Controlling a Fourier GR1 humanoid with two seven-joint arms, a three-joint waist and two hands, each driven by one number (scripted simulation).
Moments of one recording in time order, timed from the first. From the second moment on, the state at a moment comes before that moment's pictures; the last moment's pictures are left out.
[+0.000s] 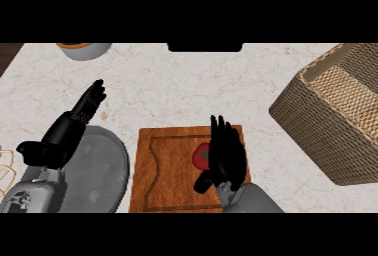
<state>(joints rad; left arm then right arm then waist) -0.16 0.24 -0.01 -1.58 -0.01 -0.15 0.01 -0.34 -0.01 0.64 -1.44 0.88 -0.06 1.03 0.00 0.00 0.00</state>
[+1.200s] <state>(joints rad) -0.18 0.21 0.02 -1.57 -0.04 -0.18 0.00 -0.51 0.00 0.60 -1.24 0.91 -0.06 1.06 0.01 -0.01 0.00</state>
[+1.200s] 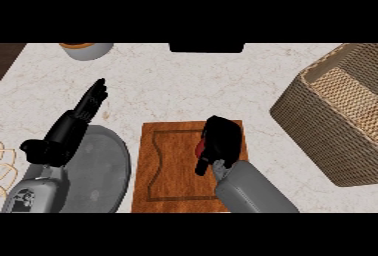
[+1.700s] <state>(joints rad) -0.19 0.20 0.00 -1.57 -0.05 -0.18 0.02 -0.68 -0.01 0.47 -1.21 0.93 -0.29 1.09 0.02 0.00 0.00</state>
